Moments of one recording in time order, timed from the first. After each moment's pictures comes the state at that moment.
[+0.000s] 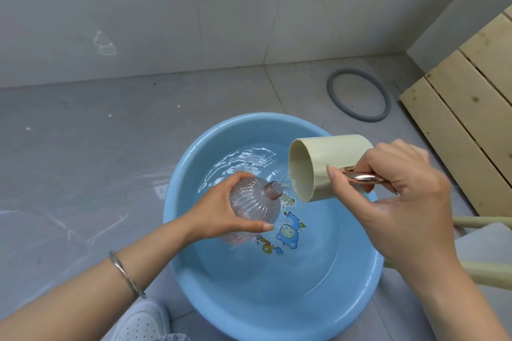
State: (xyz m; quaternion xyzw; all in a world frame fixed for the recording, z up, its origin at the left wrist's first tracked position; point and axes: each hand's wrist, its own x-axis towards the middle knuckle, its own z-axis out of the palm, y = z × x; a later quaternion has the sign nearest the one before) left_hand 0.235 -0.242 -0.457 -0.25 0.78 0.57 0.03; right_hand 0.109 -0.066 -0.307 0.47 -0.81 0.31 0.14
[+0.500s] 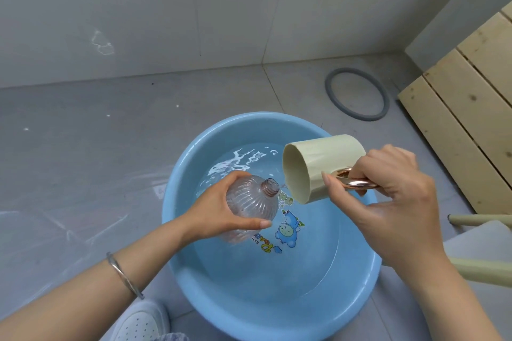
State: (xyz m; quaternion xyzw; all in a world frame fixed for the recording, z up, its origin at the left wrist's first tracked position) left_hand 0.236 -0.242 -0.459 -0.26 0.77 0.58 0.01; right_hand 0.103 -0.062 -0.321 0.49 -0.80 0.32 0.12
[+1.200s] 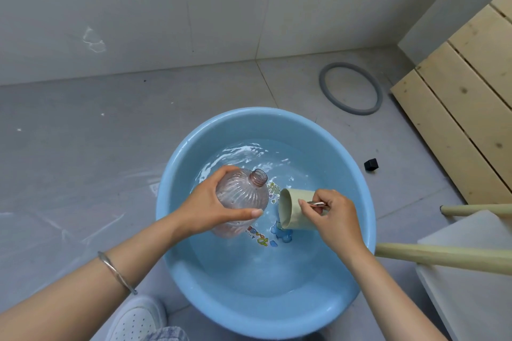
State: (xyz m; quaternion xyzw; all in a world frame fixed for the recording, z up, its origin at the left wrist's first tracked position) left_hand 0.238 -0.241 -0.463 -0.28 0.75 0.60 0.00; right_hand 0.083 -0.039 -0.456 0.31 -0.89 0.33 -0.10
